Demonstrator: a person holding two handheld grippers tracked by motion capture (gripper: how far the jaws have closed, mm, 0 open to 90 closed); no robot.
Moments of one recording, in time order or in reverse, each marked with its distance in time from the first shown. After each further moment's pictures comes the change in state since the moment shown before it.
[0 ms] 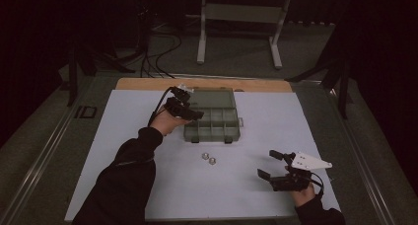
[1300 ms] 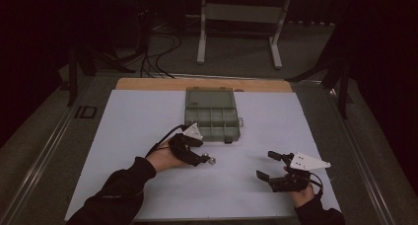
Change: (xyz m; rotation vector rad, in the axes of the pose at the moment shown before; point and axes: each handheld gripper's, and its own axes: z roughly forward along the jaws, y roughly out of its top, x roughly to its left) left arm -0.074 -0.080 0.003 0.047 -0.243 0.326; right arm 0.003 0.001 0.002 0.013 0.025 -0.004
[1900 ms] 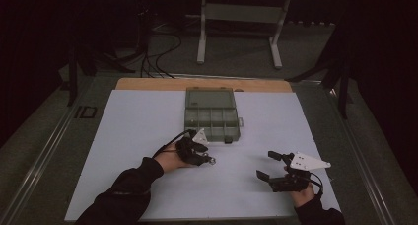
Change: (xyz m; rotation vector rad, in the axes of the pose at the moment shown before) left arm 0.003 -0.004 0.032 0.079 0.045 0.089; right arm 0.000 0.000 0.000 -0.001 -0.003 0.000
